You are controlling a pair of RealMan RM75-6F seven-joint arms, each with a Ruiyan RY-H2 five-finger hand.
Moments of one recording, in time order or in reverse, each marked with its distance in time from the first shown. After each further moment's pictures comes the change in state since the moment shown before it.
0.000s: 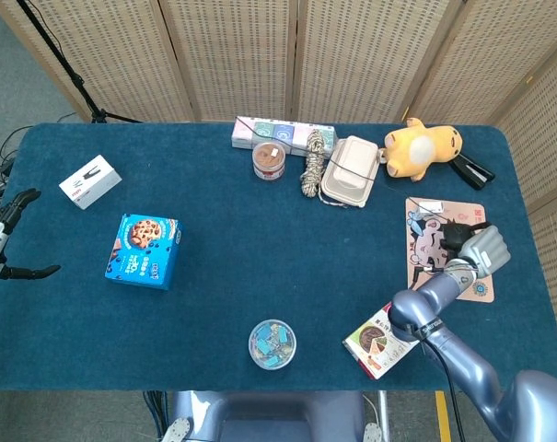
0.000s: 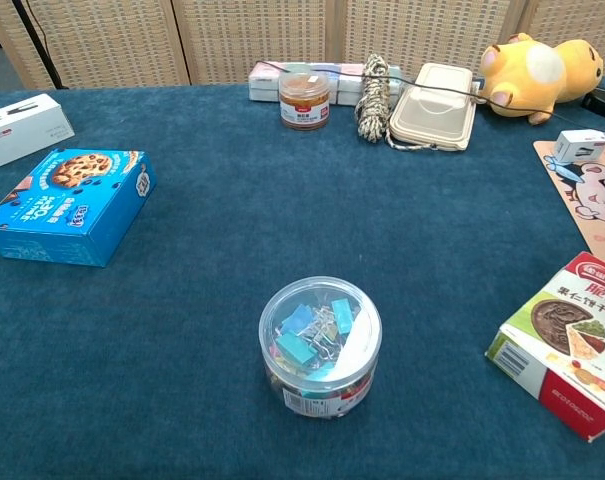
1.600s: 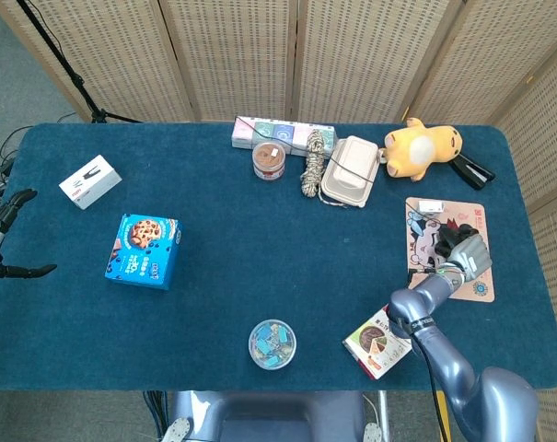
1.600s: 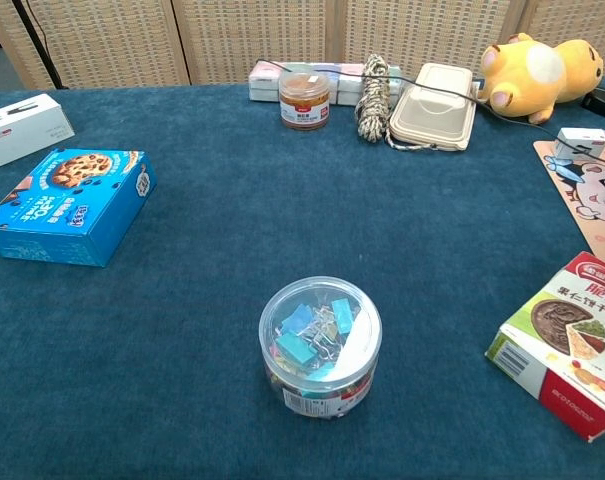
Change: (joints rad) left arm -0.017 0.009 0.019 0.024 -0.012 -0.015 -0.044; right arm 0.051 -0.132 0.047 0.330 -0.024 -0.265 0.114
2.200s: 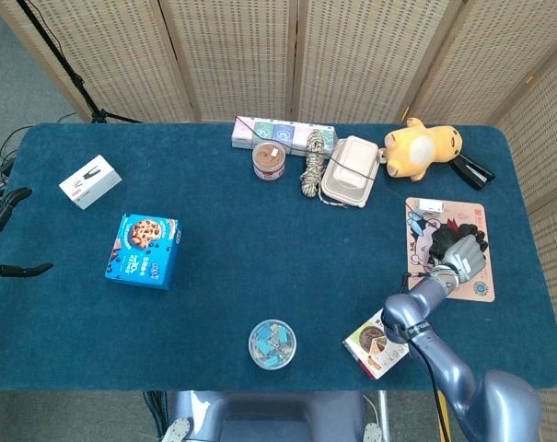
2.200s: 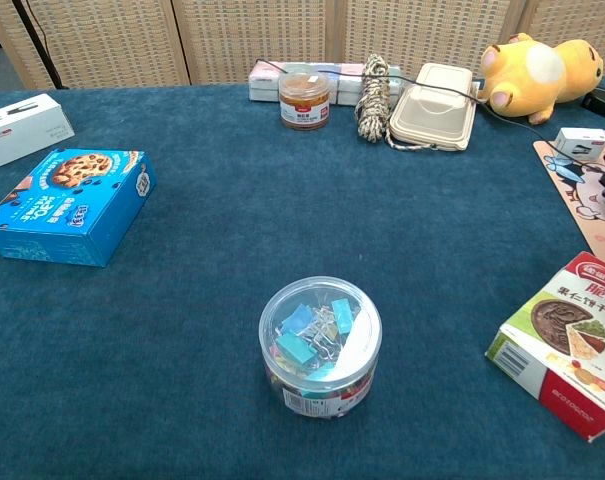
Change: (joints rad) left arm 0.001 0.004 0.005 0.019 0.019 0.007 -0.044; right arm -0.026 0.003 -0.026 -0.105 -0.030 0.078 -0.006
